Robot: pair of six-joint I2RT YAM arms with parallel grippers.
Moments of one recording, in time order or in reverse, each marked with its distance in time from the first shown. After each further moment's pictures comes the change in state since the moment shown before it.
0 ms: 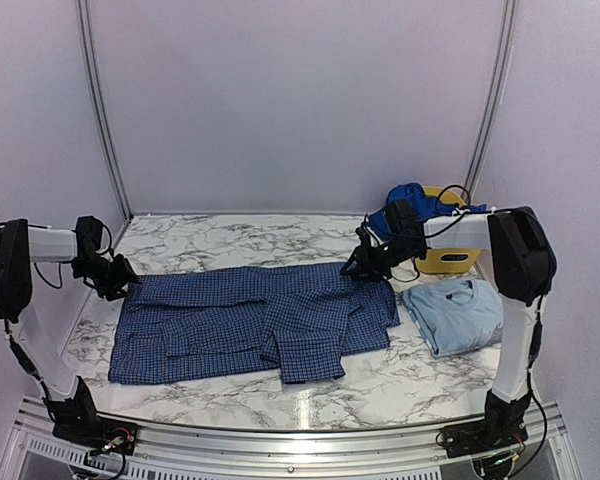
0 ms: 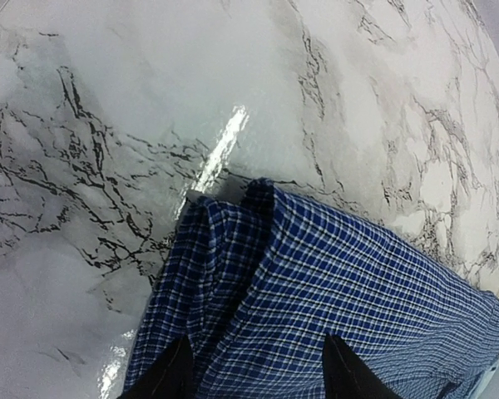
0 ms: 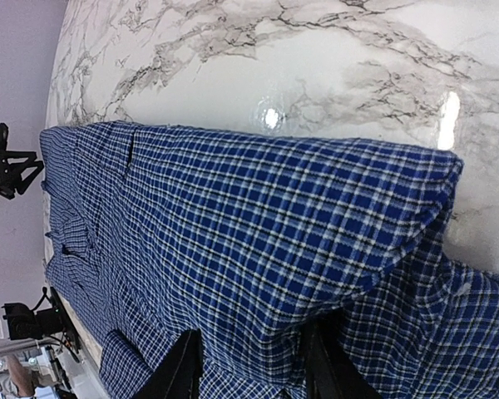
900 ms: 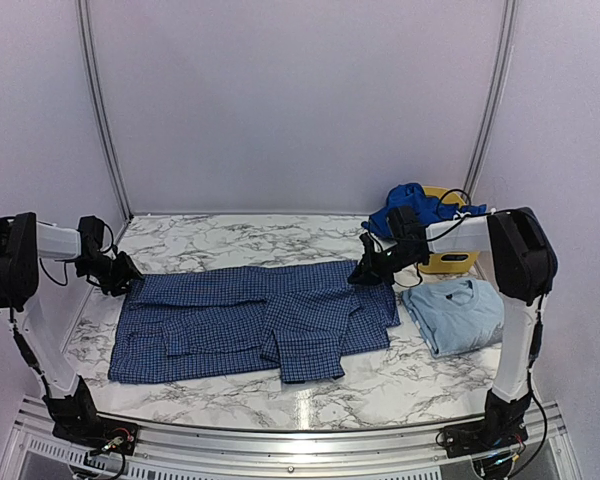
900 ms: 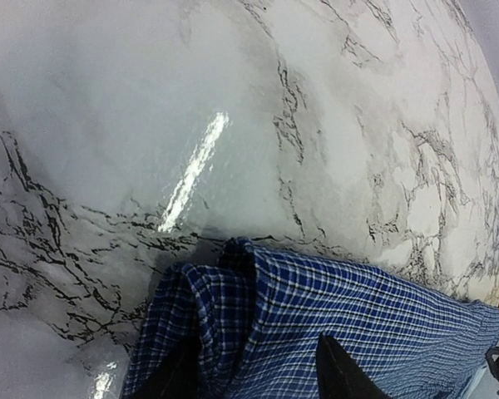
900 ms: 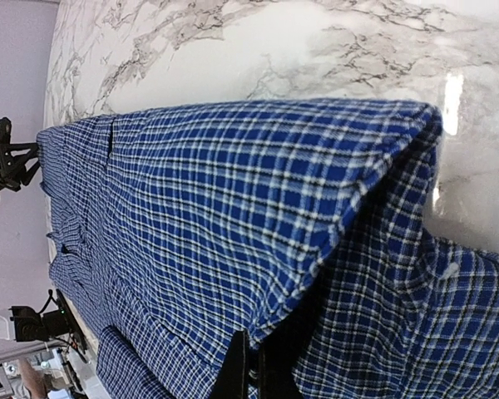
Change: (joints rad) left arm 0.017 0.097 0.050 0.072 0.060 0.016; right arm -0.018 0.000 -0.054 0.029 -0.021 0.026
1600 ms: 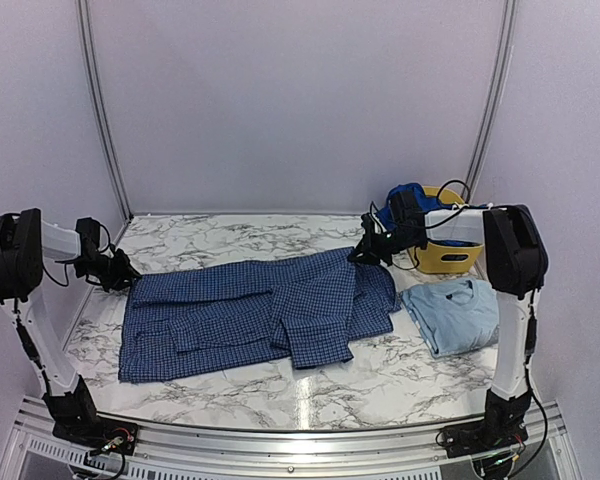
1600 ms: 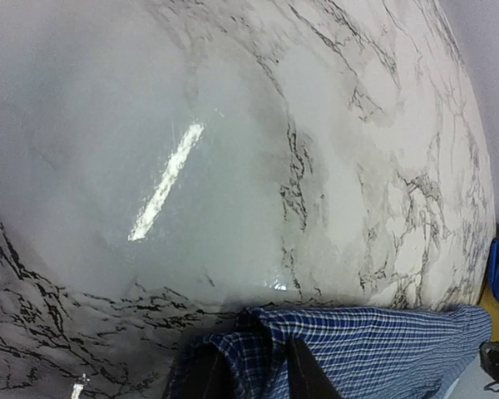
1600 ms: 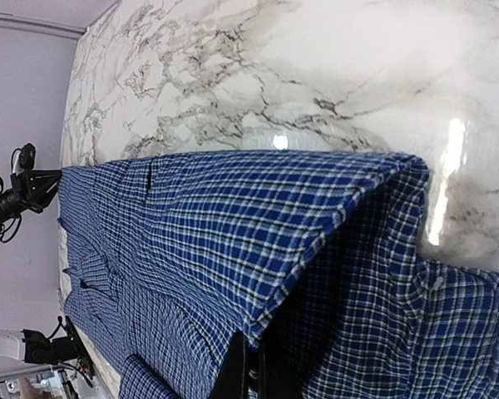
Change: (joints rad) left arm 0.048 0.090 0.040 0.086 0.082 -0.039; right arm -0.041 0.076 0.167 -0.002 -0.007 0.002
